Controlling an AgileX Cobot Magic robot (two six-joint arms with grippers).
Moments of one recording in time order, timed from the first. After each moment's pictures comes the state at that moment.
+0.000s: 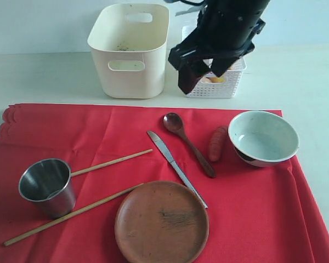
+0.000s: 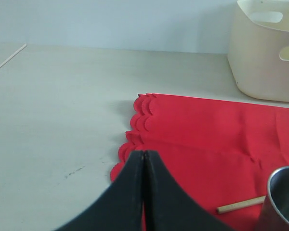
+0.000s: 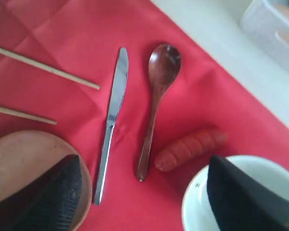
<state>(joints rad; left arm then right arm) 0.01 0.01 0.00 0.10 0.37 -0.12 0.52 1.79 -1.55 0.13 1.15 -0.16</state>
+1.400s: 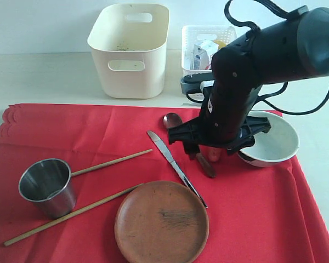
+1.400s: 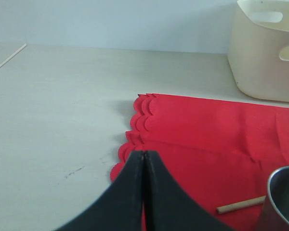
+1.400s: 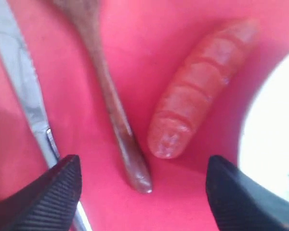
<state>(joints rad) 0.01 0.01 0.00 0.10 0.37 -0.12 0.63 1.87 -1.09 -0.13 0.71 0.60</state>
